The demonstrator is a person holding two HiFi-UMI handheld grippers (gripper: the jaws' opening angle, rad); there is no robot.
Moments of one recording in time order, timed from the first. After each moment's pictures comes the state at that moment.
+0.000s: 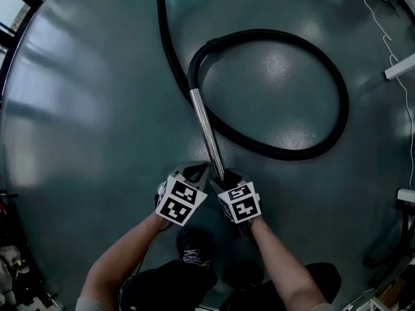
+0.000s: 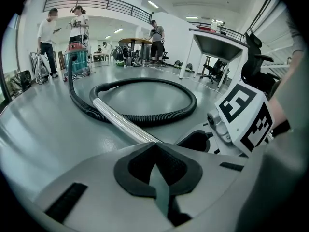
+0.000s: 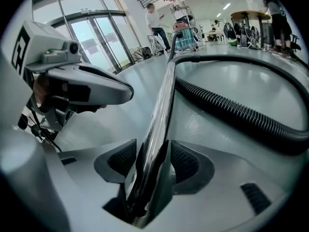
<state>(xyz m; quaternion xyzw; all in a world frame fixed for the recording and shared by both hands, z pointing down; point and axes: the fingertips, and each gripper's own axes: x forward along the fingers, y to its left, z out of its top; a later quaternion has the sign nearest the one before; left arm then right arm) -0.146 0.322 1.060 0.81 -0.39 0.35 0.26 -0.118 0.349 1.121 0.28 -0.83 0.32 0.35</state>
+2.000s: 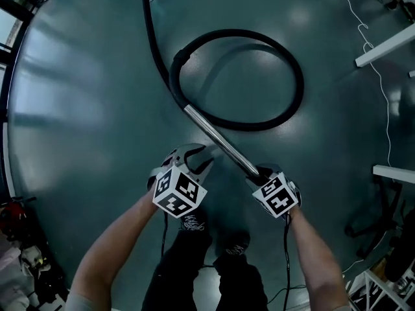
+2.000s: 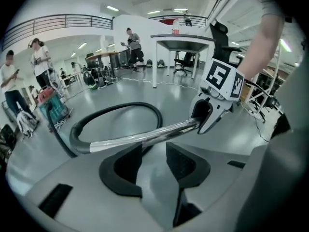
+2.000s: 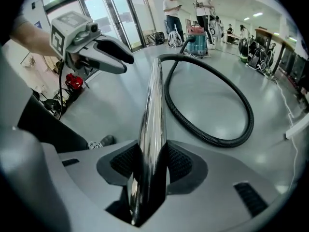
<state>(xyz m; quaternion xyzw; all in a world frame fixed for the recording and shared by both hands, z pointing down) -0.083 0.322 0.828 0.86 -0.27 0.41 0.12 0.037 0.372 0.896 0.21 -0.81 0.25 0.48</state>
